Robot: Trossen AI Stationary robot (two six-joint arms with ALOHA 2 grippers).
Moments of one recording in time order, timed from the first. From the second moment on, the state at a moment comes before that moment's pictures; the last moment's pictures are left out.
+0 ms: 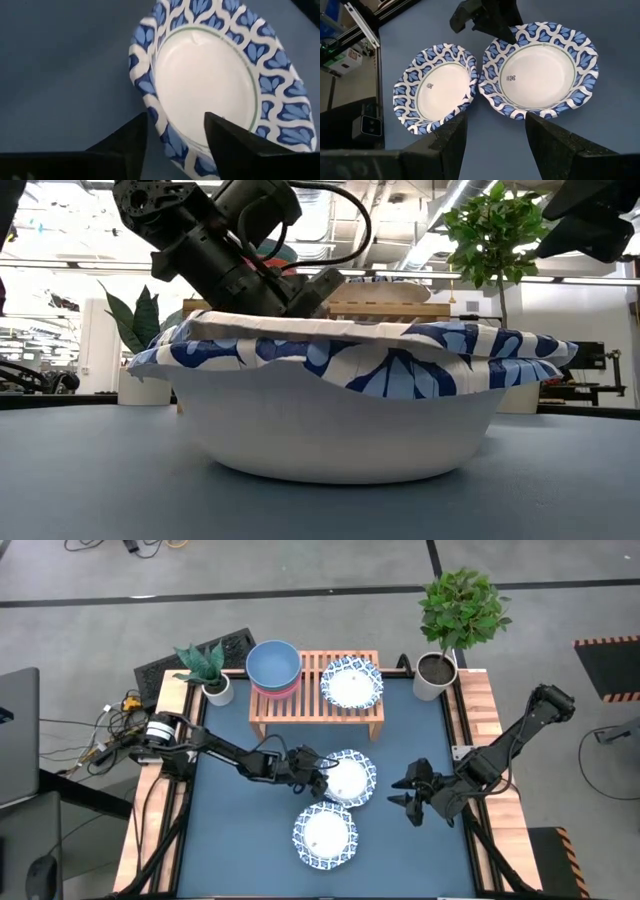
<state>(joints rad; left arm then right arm) -0.12 1.84 0.89 0.26 -0.31 -0.84 0.68 1.05 0.76 -0.52 0.58 1.02</state>
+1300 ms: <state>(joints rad) -0.10 1.83 0.94 0.46 -0.23 -0.70 0.74 1.05 0.76 -0.77 0.58 1.30</state>
